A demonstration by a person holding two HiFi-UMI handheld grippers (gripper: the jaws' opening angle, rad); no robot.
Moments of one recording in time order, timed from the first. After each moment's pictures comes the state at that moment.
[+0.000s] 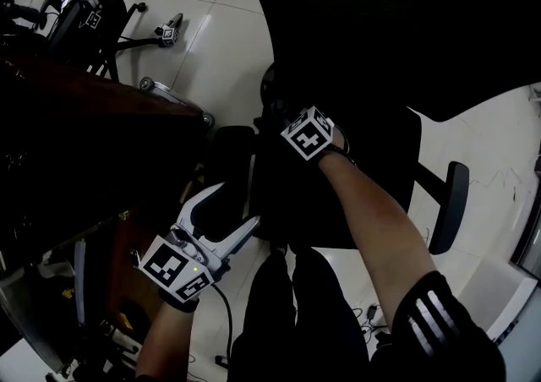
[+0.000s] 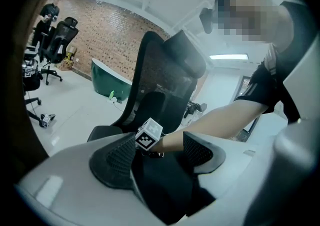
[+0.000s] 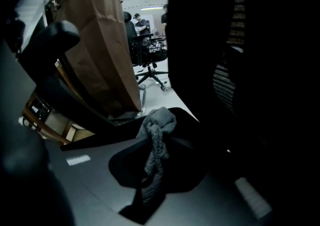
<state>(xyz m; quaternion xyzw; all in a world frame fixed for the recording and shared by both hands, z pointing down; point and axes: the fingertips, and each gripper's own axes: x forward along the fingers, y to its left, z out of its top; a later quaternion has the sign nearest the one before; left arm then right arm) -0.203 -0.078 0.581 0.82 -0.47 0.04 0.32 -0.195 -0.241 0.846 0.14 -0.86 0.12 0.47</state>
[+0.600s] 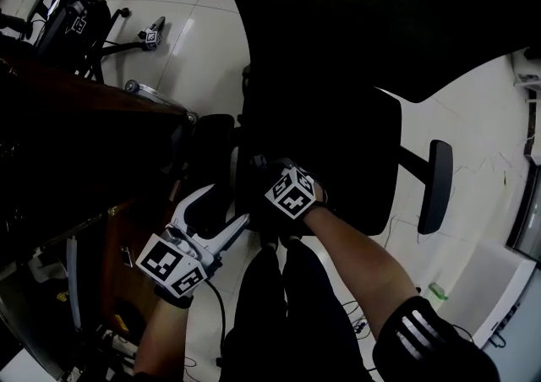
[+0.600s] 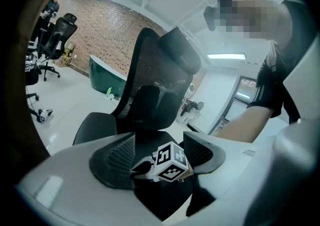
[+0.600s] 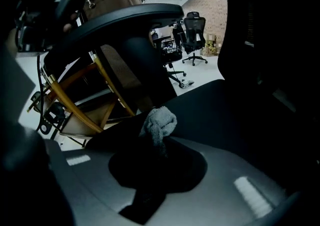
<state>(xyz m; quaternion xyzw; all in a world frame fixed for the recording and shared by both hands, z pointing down) -0.184 -0.045 0.591 0.83 -0.45 0.04 0.33 -0.161 -0.060 0.847 0.09 -0.88 0.17 0.44</state>
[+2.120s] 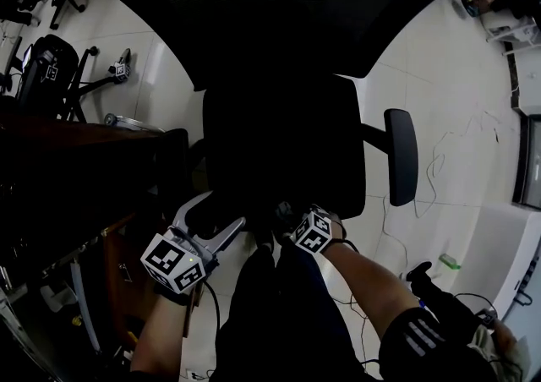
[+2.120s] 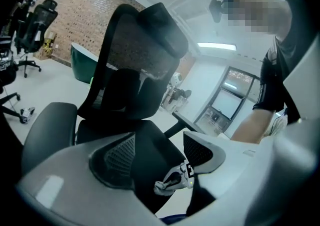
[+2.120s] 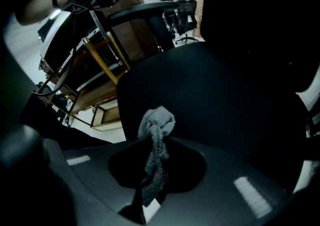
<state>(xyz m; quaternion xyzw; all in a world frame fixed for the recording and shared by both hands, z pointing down) -0.102 -0.038 0.595 0.86 -0.36 0.10 0.35 0.020 0.071 0.870 0.11 -0.82 0.22 0.51</state>
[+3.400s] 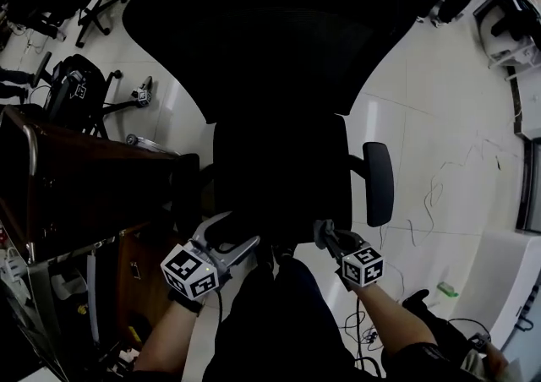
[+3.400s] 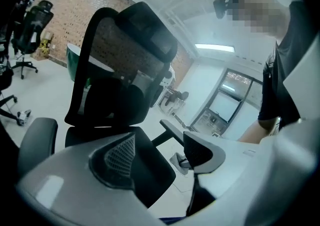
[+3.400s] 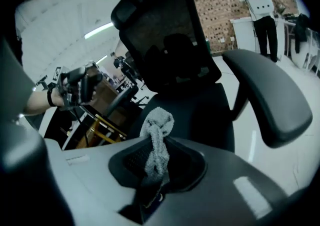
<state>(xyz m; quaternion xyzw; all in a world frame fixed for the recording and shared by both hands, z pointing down) -0.040 -0.035 0.529 0.86 -0.35 0.08 0.35 0.155 0.014 0.690 0.33 -0.81 0.41 0.26</state>
